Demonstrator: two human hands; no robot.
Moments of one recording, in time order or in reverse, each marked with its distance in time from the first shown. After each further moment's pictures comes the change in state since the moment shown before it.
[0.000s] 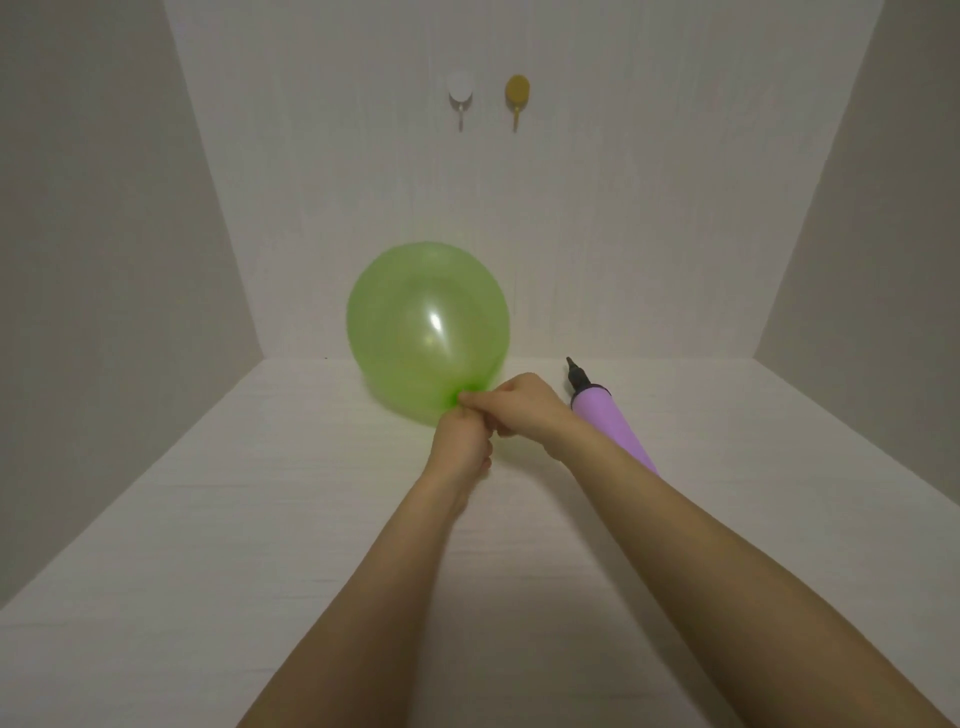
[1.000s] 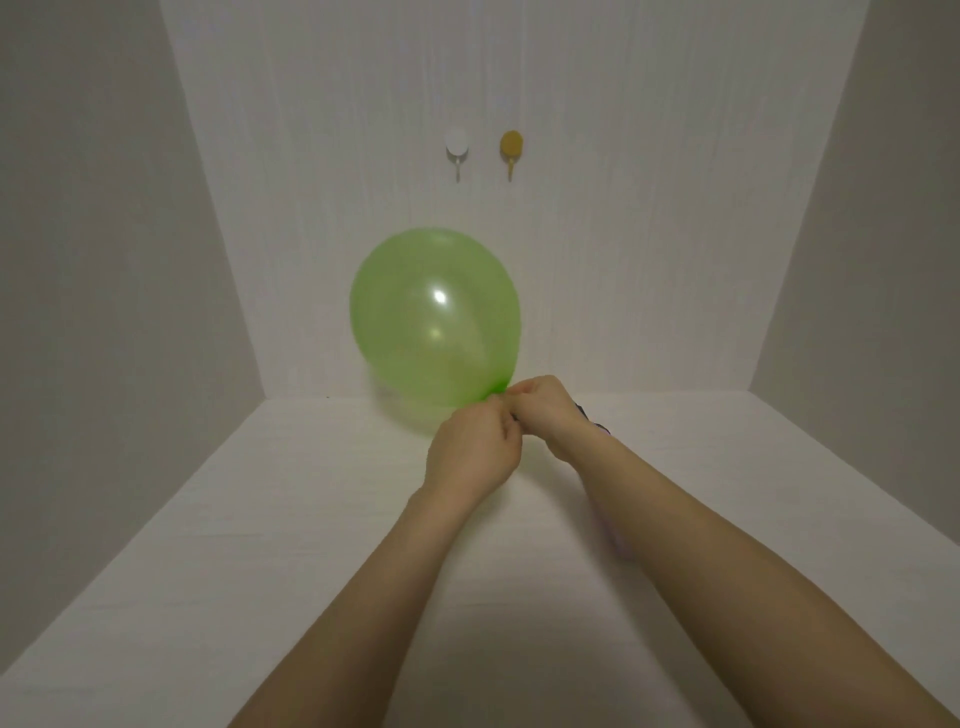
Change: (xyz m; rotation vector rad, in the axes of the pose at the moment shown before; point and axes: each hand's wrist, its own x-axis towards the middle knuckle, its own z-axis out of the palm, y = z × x) left_hand -0.010 0.048 -0.003 0.931 0.060 0.559; right_hand 0.023 -0.018 -0.031 0.207 0.076 -0.036
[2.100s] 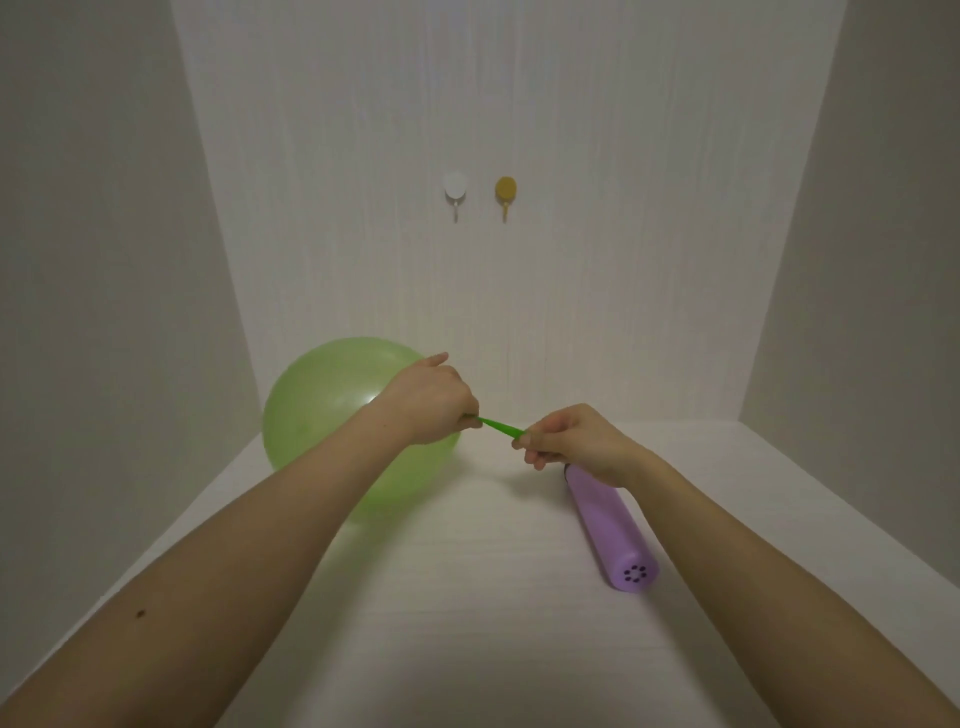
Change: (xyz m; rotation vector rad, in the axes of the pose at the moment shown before) left_hand 0.069 -0.022 -0.067 0.886 -0.240 0.528; right_hand -0.011 0.009 -0.054 -0.012 -0.223 -0.098
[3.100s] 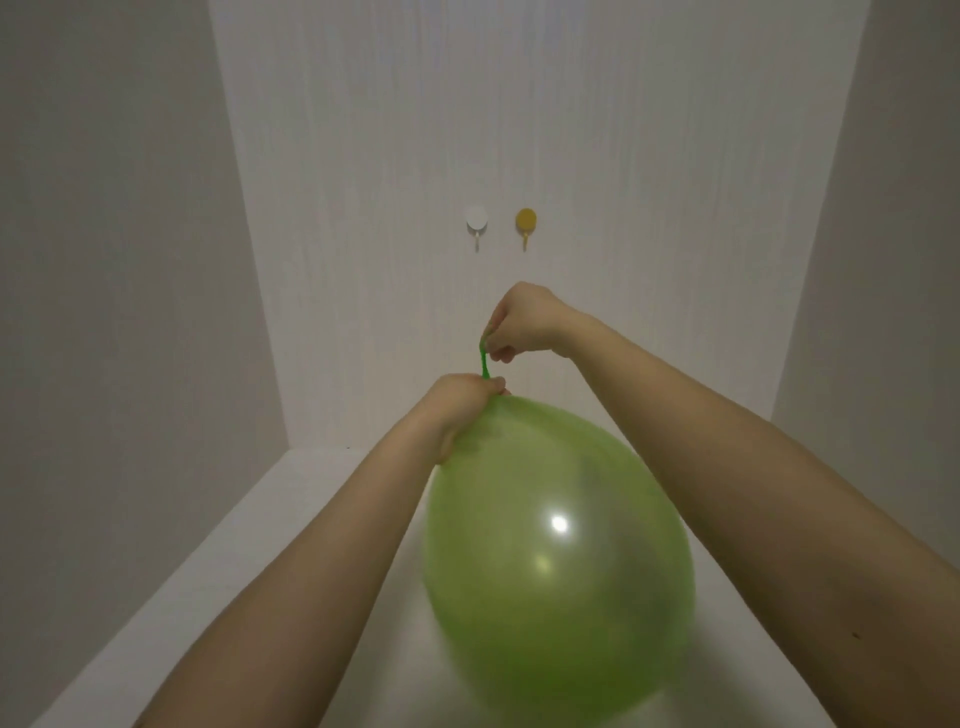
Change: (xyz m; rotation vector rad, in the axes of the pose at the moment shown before) left_hand -0.012 0.016 -0.039 -1.717 0.060 -0.716; right_hand 0.051 -0.157 0.015 -0.670 0.128 -0.159
